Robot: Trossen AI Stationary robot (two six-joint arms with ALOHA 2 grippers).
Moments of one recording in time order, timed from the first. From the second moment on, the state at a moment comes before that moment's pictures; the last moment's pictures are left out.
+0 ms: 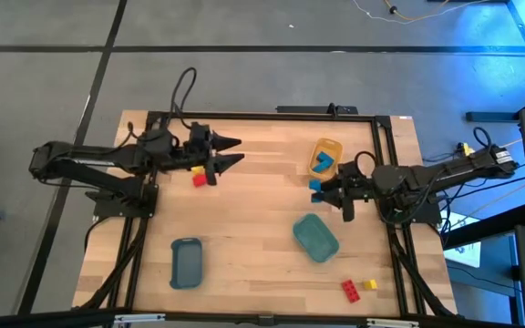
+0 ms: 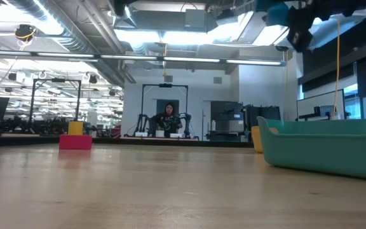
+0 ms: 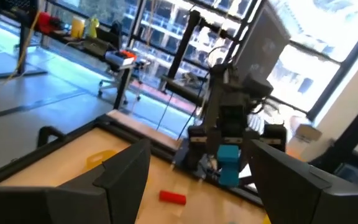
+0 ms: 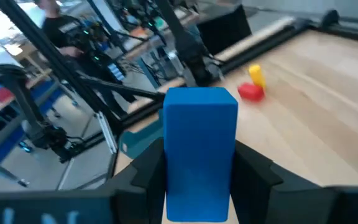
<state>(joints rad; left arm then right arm) 0.03 1.01 0.85 0.26 -0.20 -0.39 0.22 0.82 0.52 0.13 0.19 0.56</state>
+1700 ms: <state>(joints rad) 0.09 0.87 0.68 0.29 -0.17 -0.39 -0.32 1.34 0.75 -0.53 0.40 0.86</state>
